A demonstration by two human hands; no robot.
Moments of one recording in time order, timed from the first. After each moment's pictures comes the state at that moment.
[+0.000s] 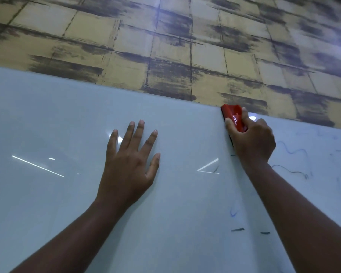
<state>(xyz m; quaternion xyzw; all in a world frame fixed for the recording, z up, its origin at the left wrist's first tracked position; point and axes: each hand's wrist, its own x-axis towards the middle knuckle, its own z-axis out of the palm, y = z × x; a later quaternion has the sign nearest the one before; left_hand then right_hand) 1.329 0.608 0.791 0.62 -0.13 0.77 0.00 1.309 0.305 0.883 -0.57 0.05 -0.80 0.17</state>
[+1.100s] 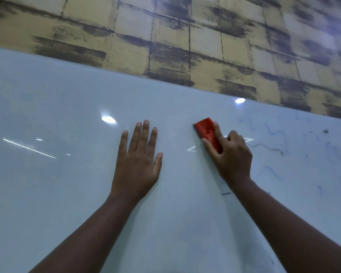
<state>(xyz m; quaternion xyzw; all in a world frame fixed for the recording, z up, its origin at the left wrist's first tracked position) 1.326 0.610 0.744 0.66 -0.14 0.74 0.00 1.297 0.339 0.782 -0.61 -0.02 -0.79 0.00</state>
